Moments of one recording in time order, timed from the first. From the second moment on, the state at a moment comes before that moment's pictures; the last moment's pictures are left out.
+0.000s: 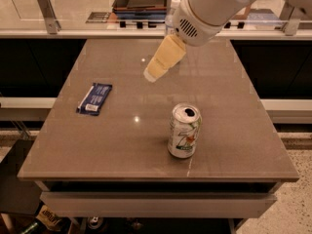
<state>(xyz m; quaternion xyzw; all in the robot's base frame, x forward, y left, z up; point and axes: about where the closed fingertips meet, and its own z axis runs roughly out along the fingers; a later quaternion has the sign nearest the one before) 0.557 -0.044 0.980 -0.43 0.85 0.02 0.30</state>
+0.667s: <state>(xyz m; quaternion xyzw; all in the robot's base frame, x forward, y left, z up) 0.558 -0.037 0.978 -0.41 0.86 0.03 0.29</state>
